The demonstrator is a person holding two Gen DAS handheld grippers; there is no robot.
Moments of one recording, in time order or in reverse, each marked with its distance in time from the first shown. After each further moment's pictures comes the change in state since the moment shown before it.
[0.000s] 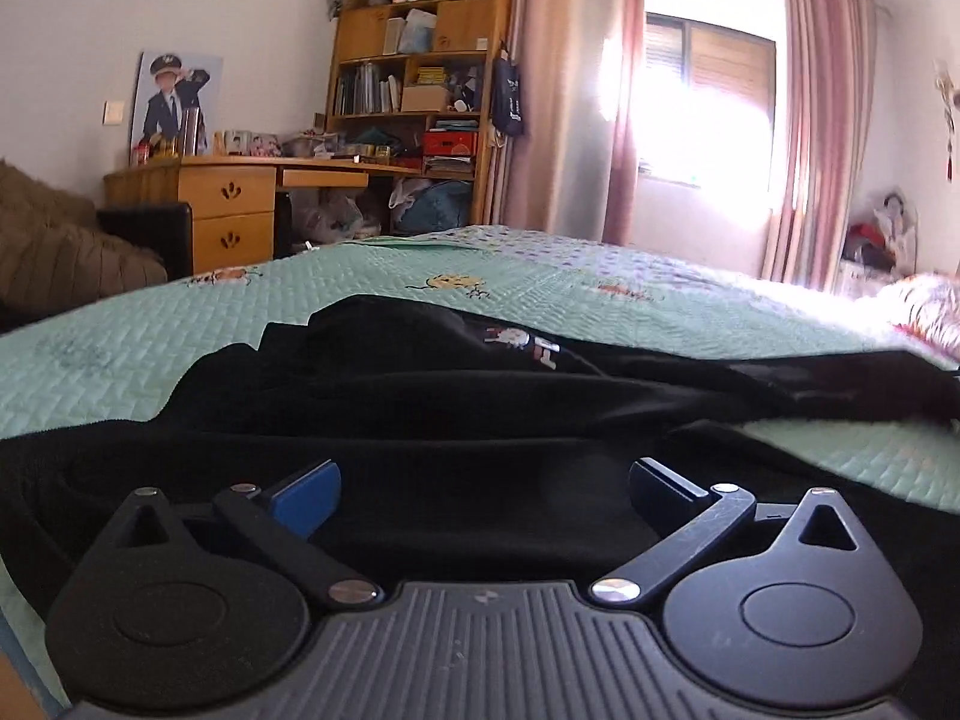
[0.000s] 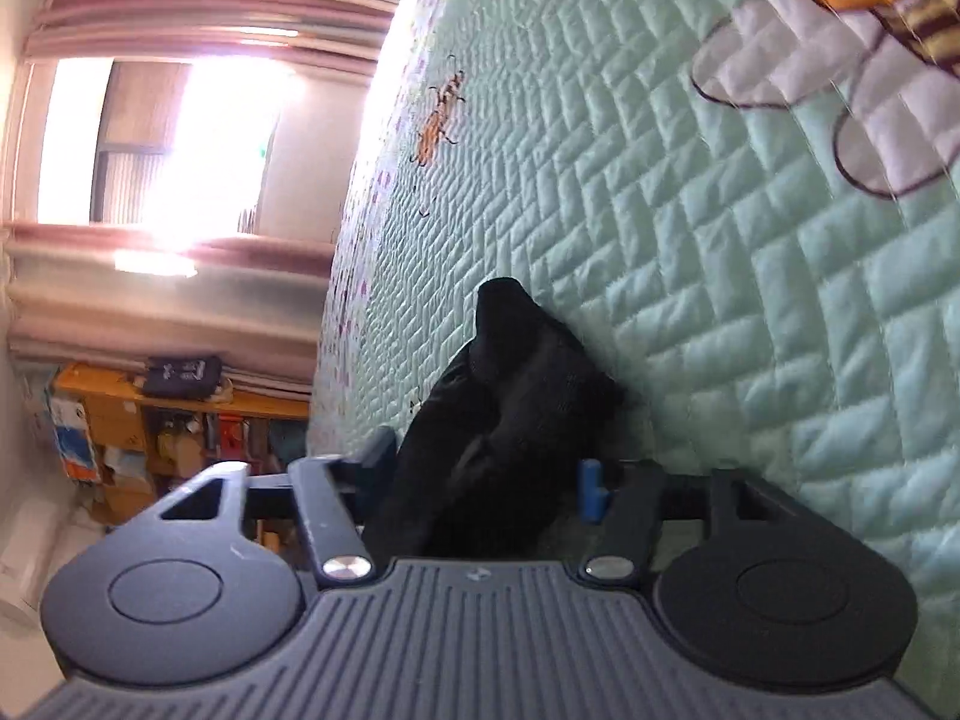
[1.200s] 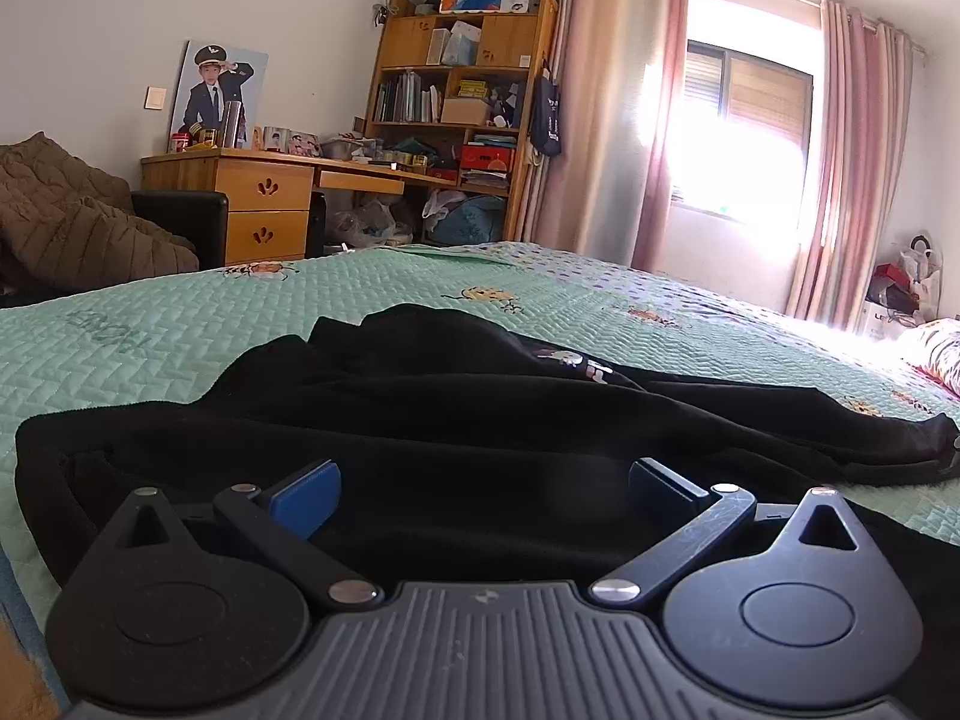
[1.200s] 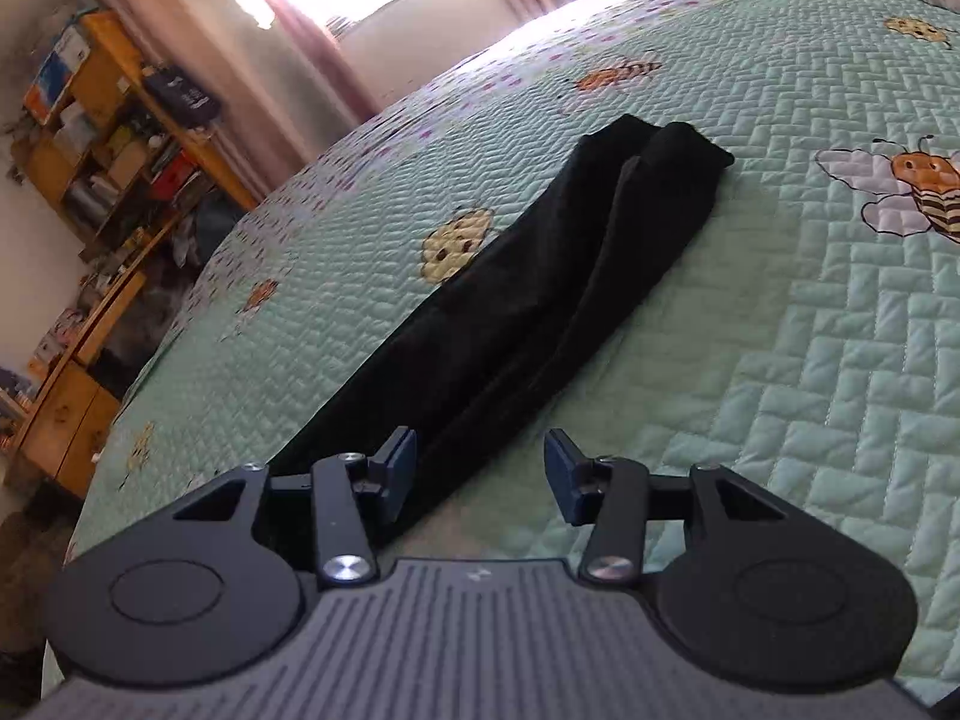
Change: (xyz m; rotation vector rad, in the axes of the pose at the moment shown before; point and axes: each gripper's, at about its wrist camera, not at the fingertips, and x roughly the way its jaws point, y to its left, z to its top) left arm -0.009 0.016 0.000 -0.093 -0.039 0.033; right arm -0.064 0.055 -0.147 -0.645 0.037 -0.208
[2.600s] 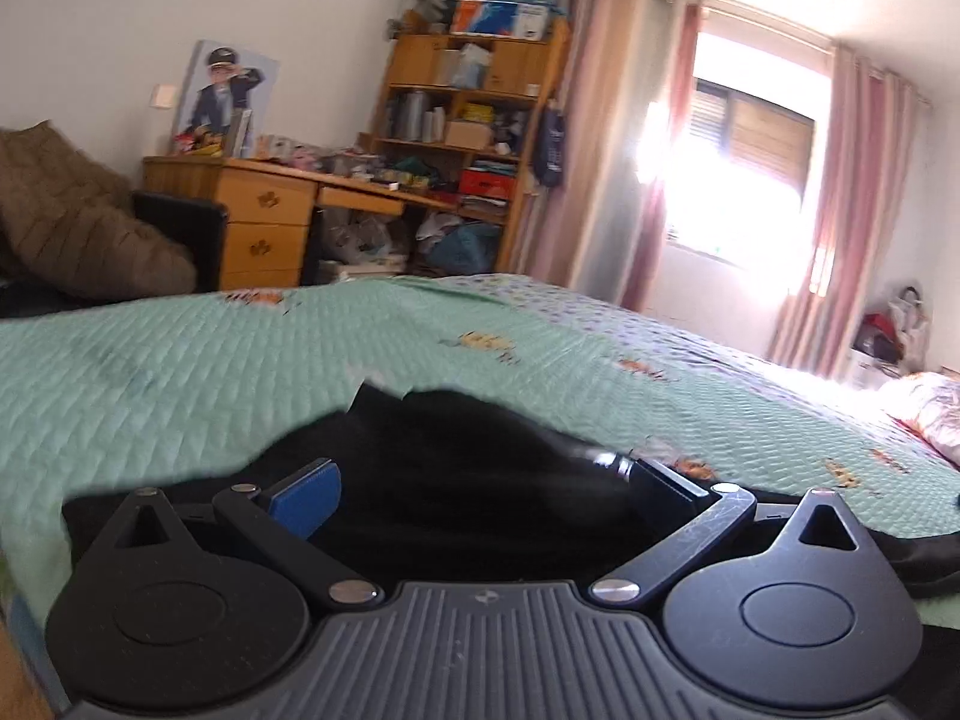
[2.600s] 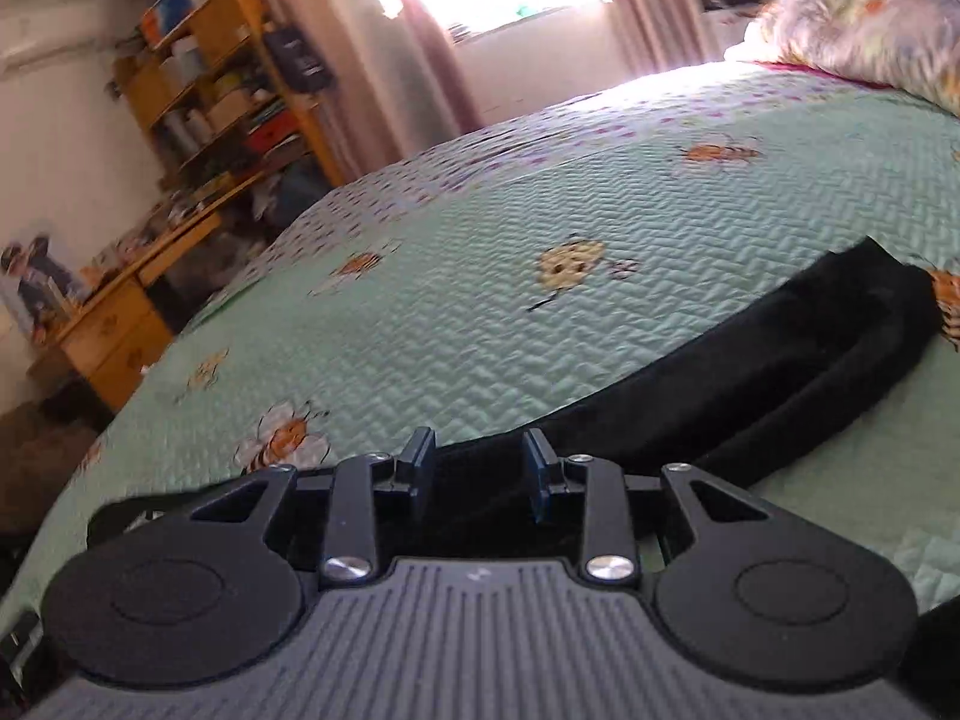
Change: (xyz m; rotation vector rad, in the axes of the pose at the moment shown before) left arm -0.002 0.015 0.060 -0.018 -0.028 -0.052; right arm -0.074 0.057 -0.026 -0.340 -0.023 0.120
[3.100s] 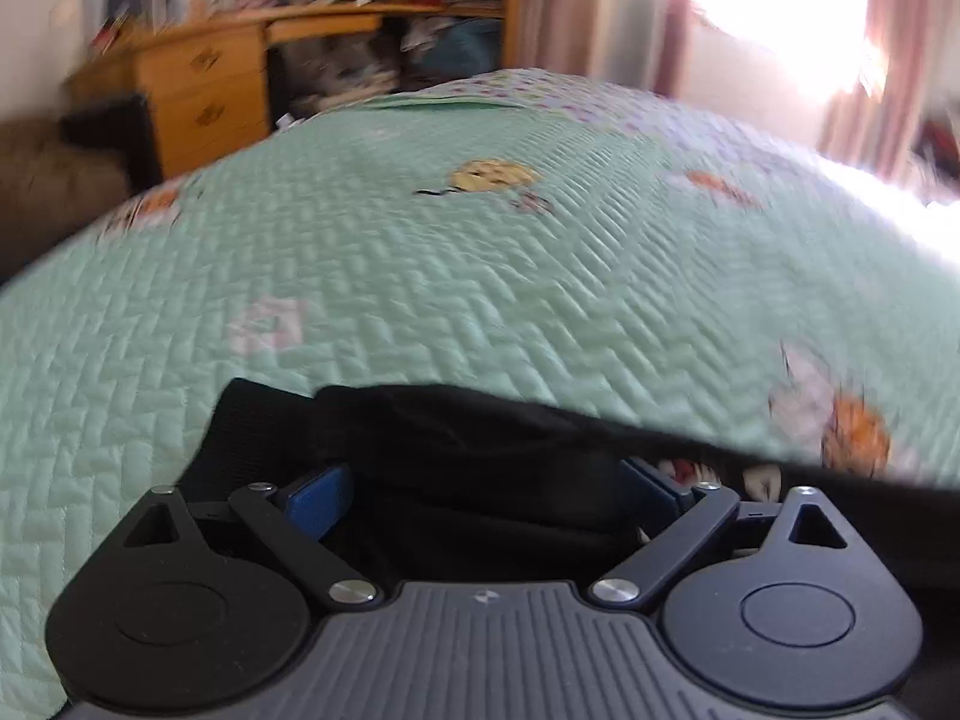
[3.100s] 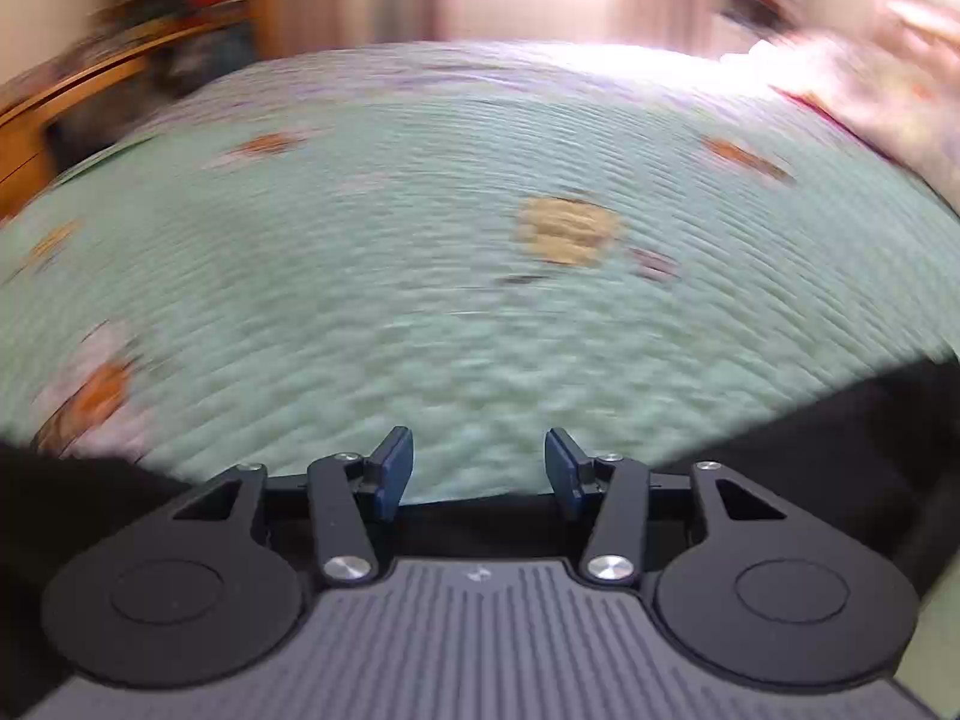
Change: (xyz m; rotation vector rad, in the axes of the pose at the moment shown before) left arm 0.220 0.004 0.044 -0.052 0.416 0.066; right arm 0.129 0.026 0.031 -0.094 0.145 -0.323
